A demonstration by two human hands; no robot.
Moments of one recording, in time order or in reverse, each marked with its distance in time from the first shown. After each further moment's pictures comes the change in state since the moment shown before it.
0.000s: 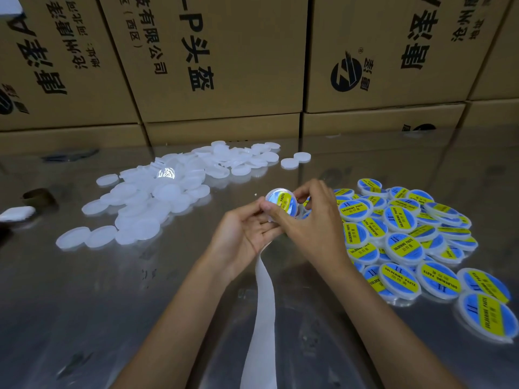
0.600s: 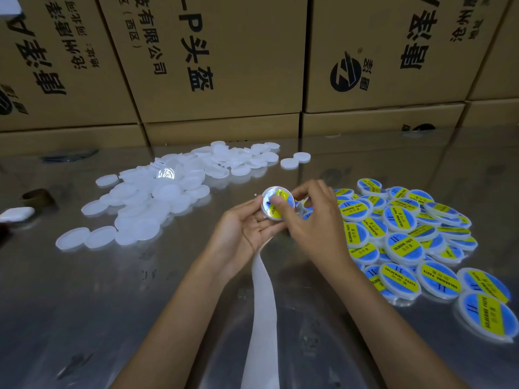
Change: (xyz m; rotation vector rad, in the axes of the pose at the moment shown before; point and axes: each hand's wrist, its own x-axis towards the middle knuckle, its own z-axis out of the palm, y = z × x) left_hand 0.000 0.002 0.000 0.020 0.030 0.040; right_hand 0.002 0.005 0.002 0.007 -0.002 -0.050
